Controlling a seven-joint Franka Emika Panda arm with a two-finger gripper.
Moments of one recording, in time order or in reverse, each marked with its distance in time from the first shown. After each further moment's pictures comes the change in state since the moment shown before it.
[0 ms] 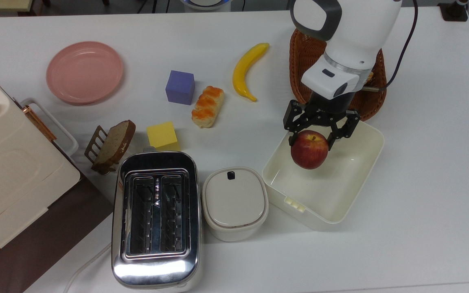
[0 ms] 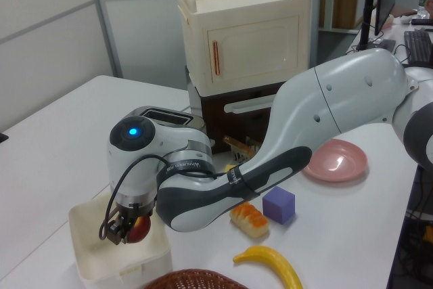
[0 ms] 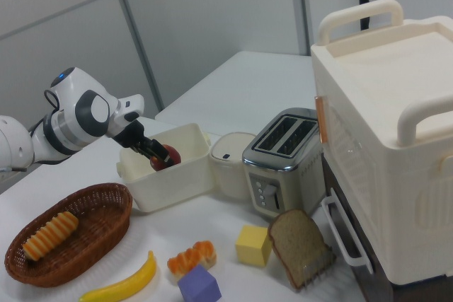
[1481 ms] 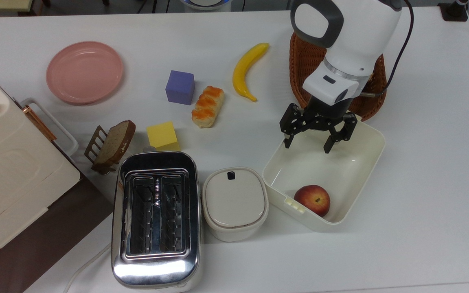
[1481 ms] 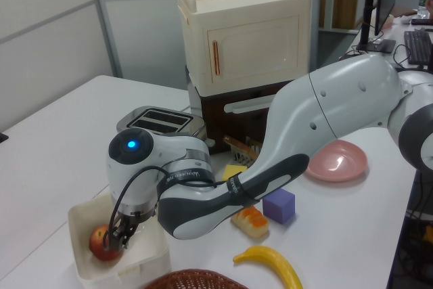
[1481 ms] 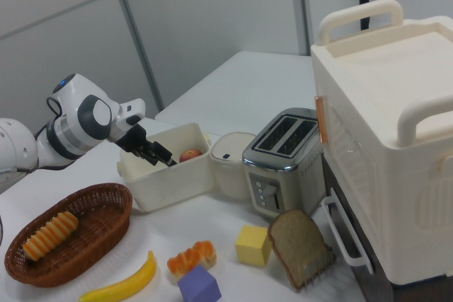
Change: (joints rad) arm 0.000 0.023 0.005 0.000 -0.058 0.000 0.000
